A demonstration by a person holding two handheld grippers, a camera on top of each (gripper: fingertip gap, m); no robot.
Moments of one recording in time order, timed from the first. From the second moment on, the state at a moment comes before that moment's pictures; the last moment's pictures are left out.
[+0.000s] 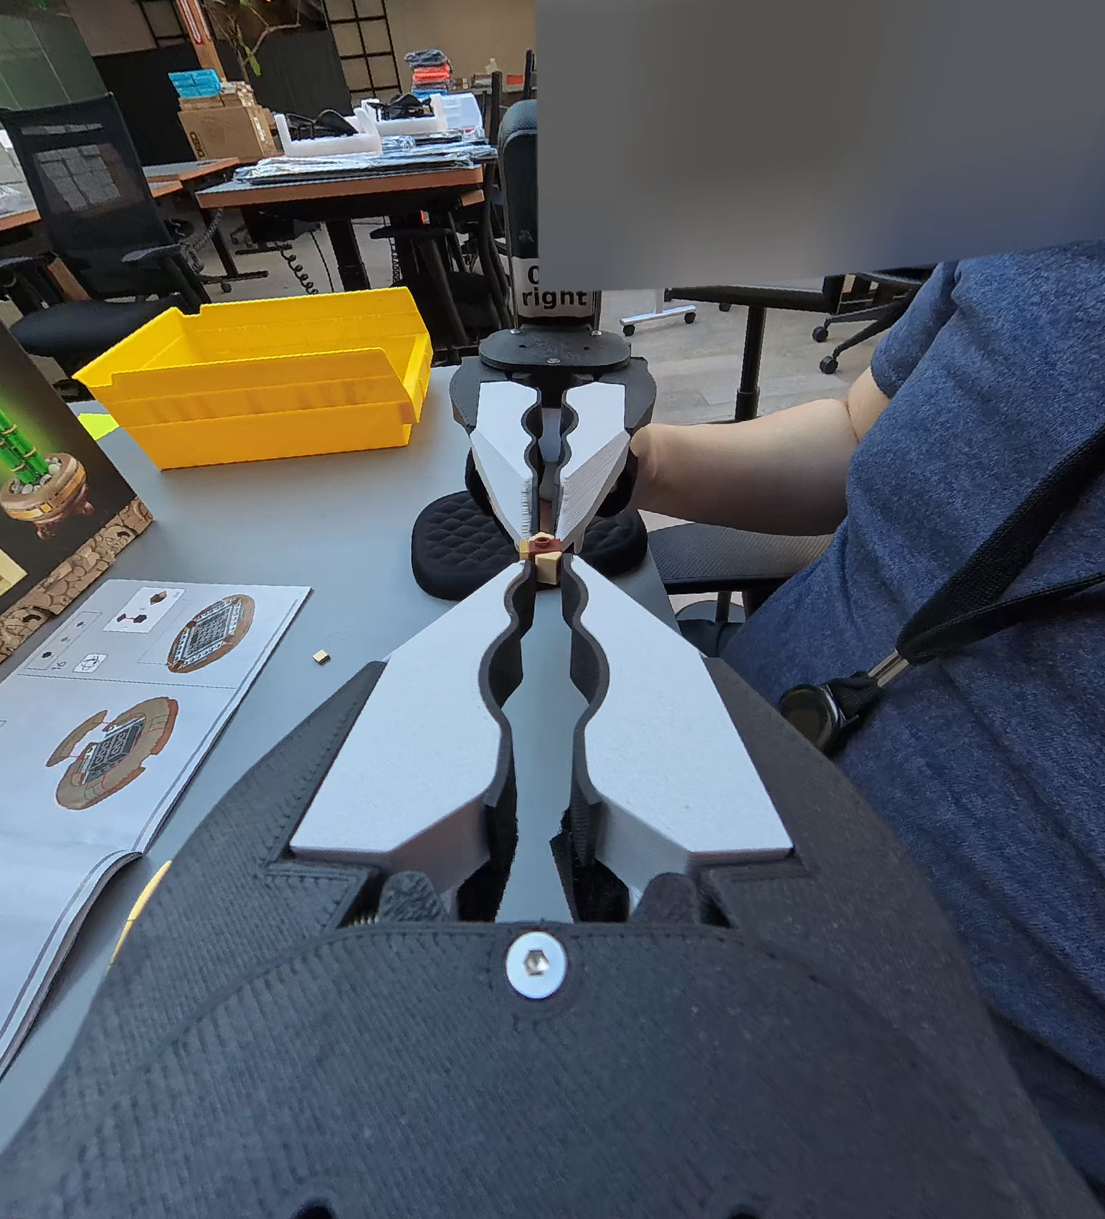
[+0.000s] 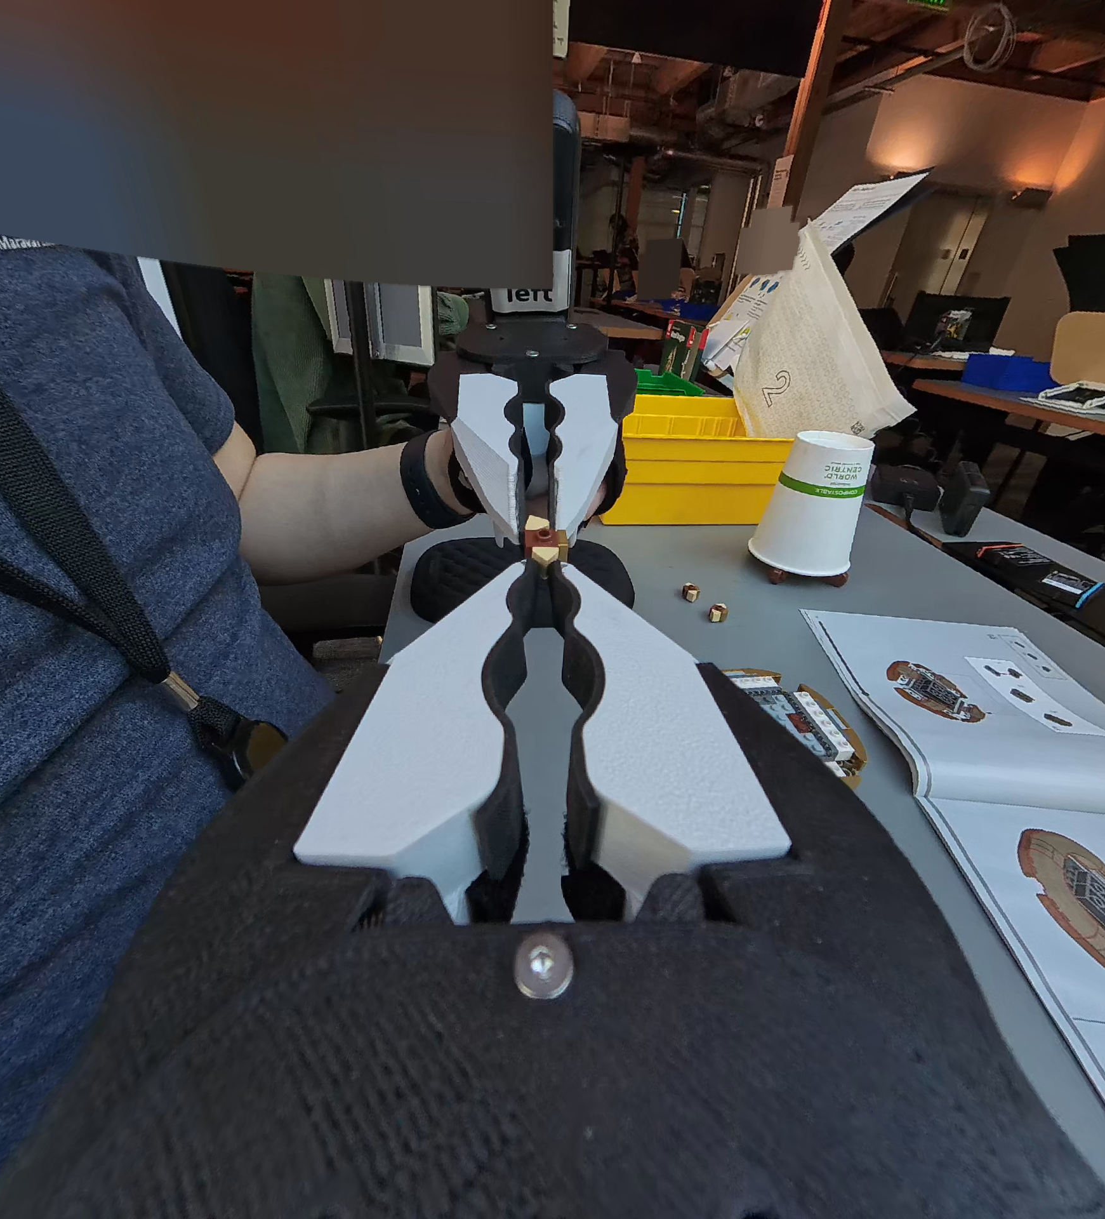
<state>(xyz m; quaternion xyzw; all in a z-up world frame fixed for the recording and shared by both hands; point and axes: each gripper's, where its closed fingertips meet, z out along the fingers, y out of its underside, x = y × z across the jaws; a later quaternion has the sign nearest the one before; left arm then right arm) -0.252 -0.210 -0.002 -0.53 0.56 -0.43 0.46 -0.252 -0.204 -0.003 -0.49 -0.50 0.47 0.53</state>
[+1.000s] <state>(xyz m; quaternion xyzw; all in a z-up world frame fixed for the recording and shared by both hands) -0.282 -0.206 -0.035 -0.58 0.53 -0.47 0.40 -0.250 -0.183 -0.110 -0.61 -0.64 0.24 0.41</state>
